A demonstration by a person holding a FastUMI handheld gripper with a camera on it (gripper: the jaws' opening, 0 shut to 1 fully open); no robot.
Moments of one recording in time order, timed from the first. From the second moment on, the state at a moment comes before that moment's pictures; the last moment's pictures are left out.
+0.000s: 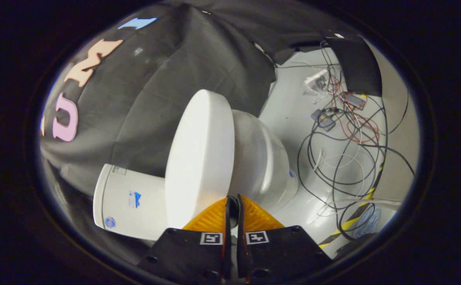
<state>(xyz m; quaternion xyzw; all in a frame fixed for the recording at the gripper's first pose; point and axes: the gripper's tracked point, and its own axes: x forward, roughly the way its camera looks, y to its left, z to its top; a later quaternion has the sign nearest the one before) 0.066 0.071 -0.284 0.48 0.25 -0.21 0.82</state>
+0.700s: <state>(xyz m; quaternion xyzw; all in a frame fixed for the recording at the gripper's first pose) 0.082 0.094 -0.186 0.43 0.18 -0.18 0.86</state>
